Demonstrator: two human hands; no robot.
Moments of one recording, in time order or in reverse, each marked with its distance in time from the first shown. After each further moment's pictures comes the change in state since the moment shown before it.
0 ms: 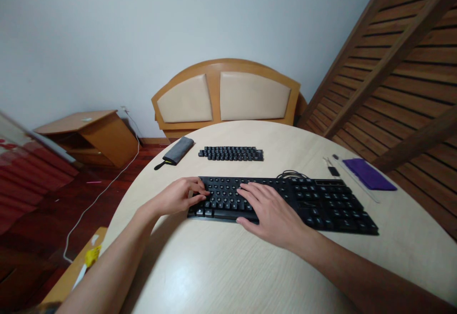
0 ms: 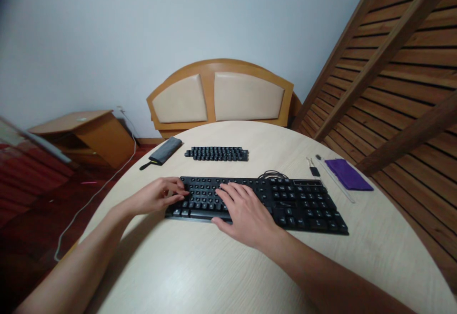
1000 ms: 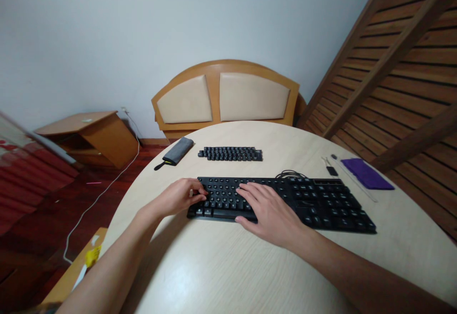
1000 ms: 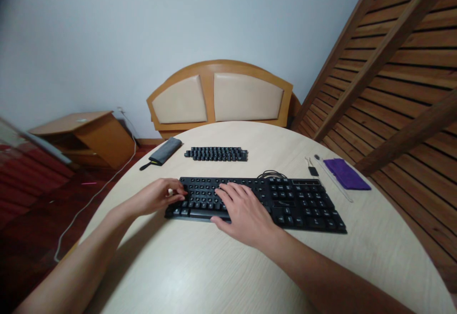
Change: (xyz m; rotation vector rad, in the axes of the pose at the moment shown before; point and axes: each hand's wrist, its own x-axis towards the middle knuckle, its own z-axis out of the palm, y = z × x) left_hand 0.001 -0.003 0.008 0.045 0.020 -0.131; right_hand 0.000 -0.001 0.000 -0.001 -0.010 0.008
